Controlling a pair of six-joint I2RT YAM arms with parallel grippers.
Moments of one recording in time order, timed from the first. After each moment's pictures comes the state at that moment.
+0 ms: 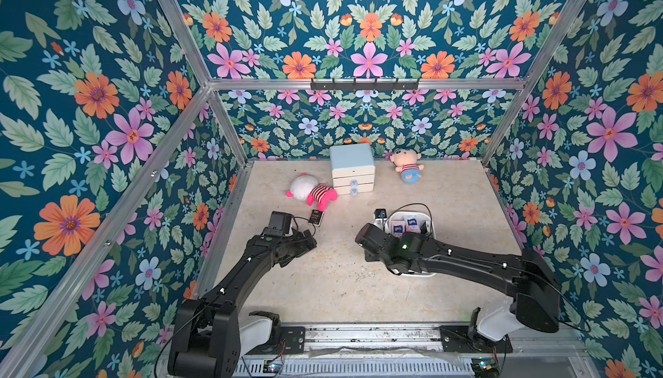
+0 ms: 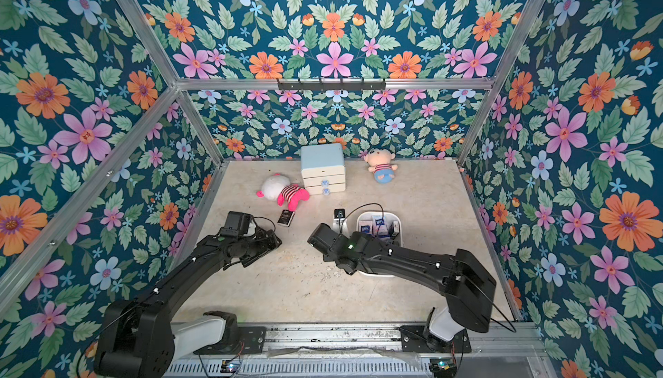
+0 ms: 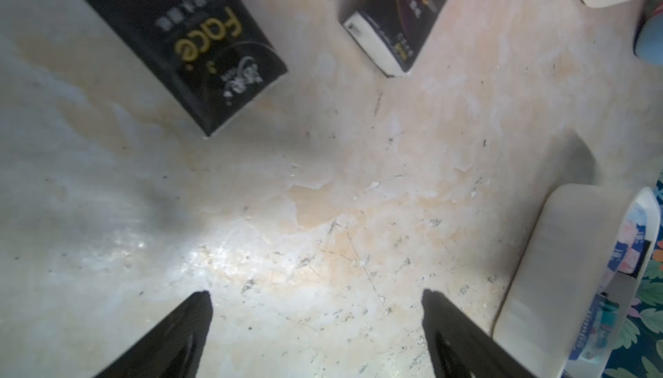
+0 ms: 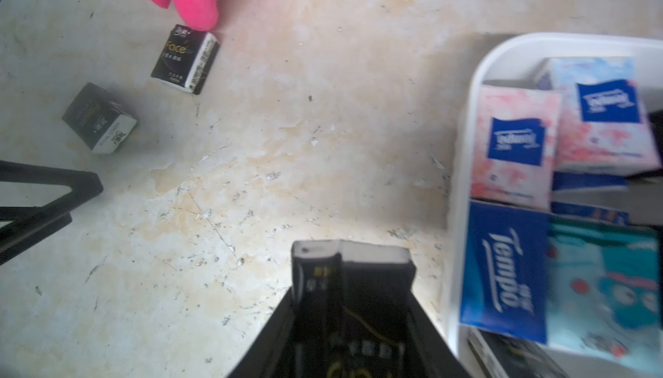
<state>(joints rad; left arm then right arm) -0.25 1.19 0.67 -0.55 0.21 -0.65 1.10 1.51 1.12 -0.68 0.45 0.91</state>
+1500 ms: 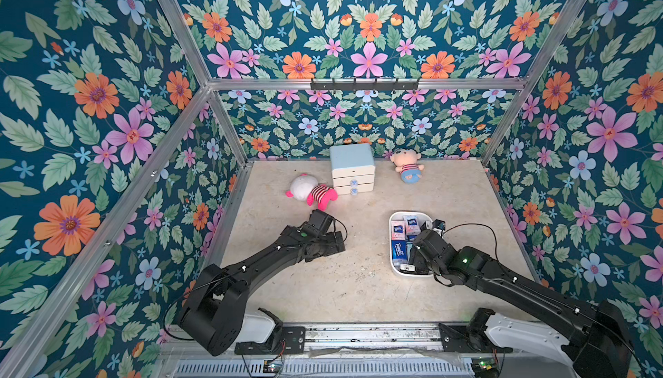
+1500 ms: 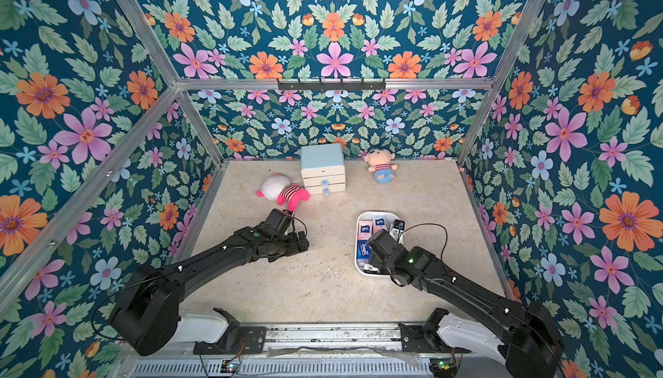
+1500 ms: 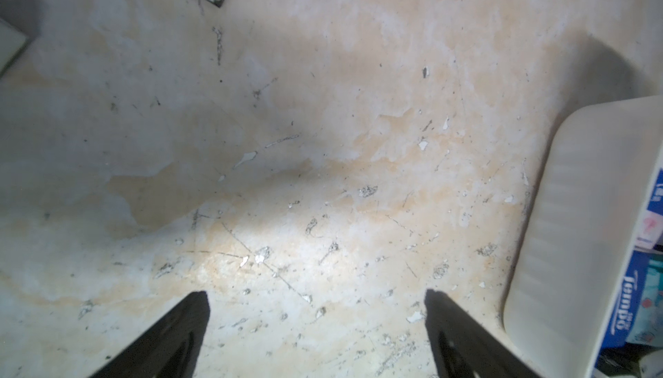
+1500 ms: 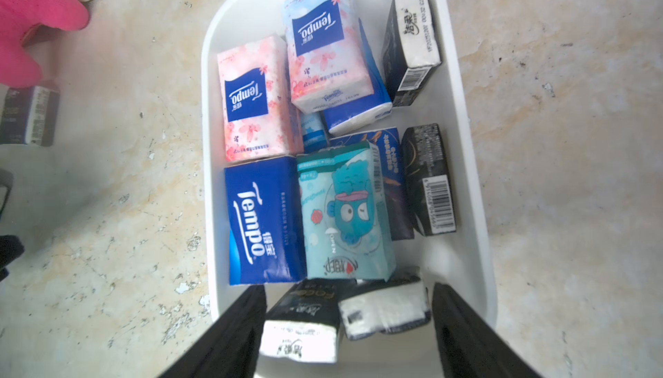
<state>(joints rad) -0.60 1.38 0.80 -0.51 0.04 -0.76 0.84 1.06 0.71 -0.71 0.32 0.95</state>
